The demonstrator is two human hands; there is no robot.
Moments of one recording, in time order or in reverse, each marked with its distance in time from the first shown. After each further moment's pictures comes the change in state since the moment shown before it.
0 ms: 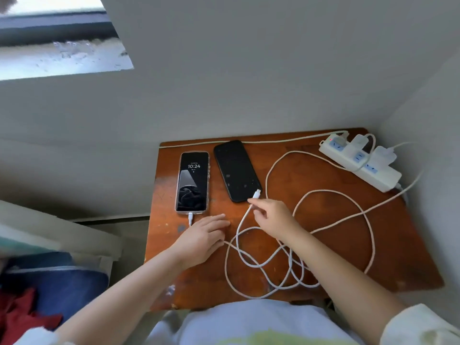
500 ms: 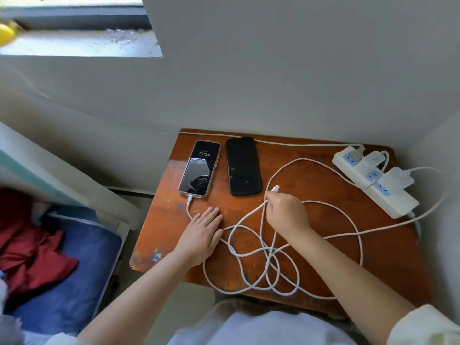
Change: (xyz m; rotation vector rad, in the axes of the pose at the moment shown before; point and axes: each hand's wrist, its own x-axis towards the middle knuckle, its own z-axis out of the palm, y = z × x) left_hand 0.004 0.051 0.039 -0.001 0.042 -0.577; right_hand -0.005 0.023 -0.037 -0.301 0.129 -0.234
